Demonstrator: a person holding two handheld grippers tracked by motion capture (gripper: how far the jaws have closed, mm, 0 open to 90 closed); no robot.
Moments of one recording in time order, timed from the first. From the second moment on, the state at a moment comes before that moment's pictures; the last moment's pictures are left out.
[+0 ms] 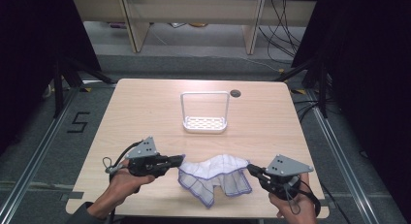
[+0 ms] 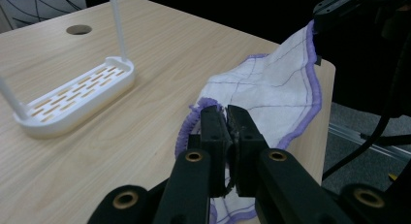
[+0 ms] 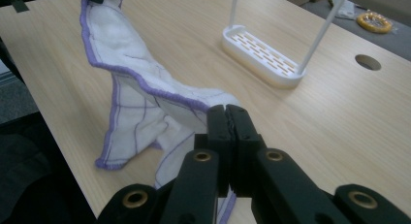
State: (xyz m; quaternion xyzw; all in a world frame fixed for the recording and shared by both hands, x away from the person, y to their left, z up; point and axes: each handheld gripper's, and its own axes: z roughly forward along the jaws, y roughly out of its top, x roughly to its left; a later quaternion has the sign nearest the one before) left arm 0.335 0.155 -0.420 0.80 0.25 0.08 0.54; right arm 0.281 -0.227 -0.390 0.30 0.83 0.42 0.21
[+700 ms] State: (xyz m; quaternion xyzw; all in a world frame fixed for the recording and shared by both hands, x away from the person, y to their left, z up) left arm 0.431 0.147 -0.488 0.79 0.36 0.09 0.48; right arm 0.449 -0.188 -0.463 0.38 0.86 0.31 0.16
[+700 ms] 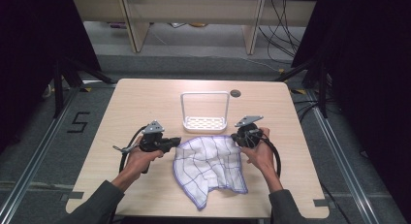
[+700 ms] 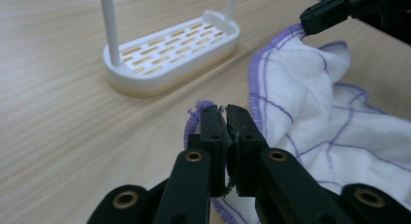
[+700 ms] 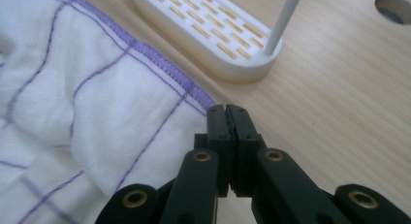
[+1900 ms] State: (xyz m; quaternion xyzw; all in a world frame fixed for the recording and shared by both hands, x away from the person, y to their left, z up) left arm 0.312 0.121 -0.485 0.82 0.31 0.00 0.48; right arm 0.311 -0.227 -0.470 0.43 0.83 0.33 0.13
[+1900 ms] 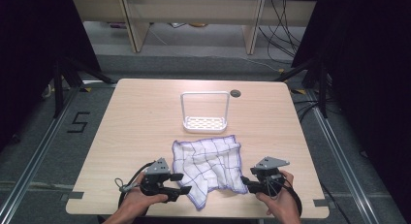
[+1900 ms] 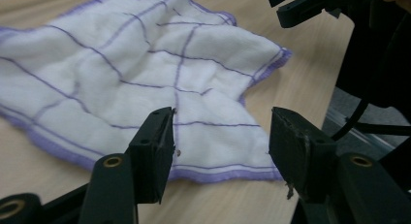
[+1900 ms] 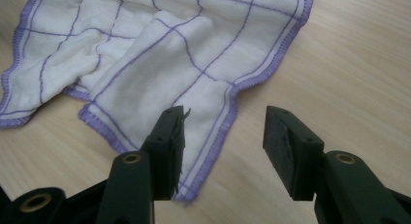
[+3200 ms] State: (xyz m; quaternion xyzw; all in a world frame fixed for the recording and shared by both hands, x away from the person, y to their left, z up) left arm 0.293 0.140 -0.501 0.87 0.22 0.05 0.44; right arm 0.277 -0.243 -0.479 0.39 0.85 0.32 0.13
